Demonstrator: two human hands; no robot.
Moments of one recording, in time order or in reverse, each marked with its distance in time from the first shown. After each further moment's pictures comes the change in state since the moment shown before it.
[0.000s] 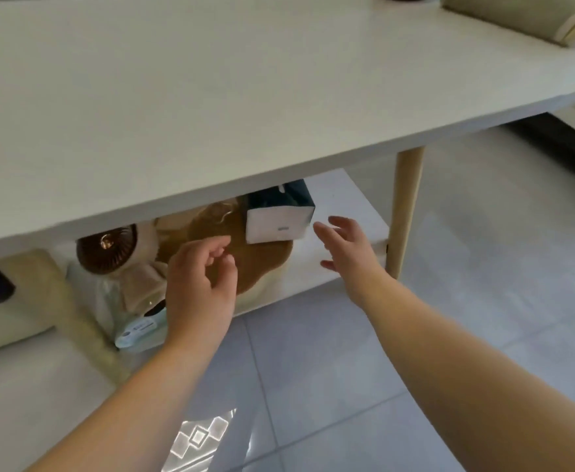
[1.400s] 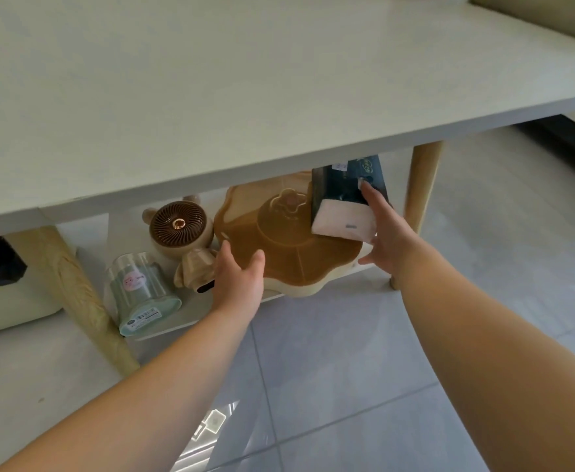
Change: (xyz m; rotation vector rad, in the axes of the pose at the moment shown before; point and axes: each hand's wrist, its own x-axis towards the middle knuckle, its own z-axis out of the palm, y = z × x) left_hand 0.006 -0.002 0.035 -0.225 -0.190 -0.543; right_hand 0.039 -0.008 -0.032 0.264 -0.029 0.213
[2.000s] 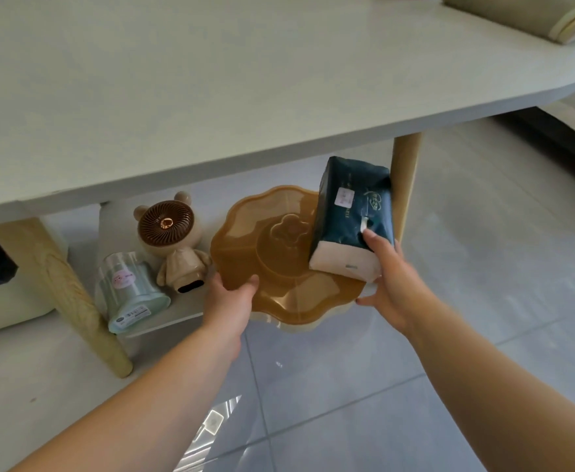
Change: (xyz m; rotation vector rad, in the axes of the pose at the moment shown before) left_hand -0.016 -0.023 0.004 -0.243 -0.021 -0.265; right_hand -0.049 0.044 -0.028 0.073 0.041 0.012
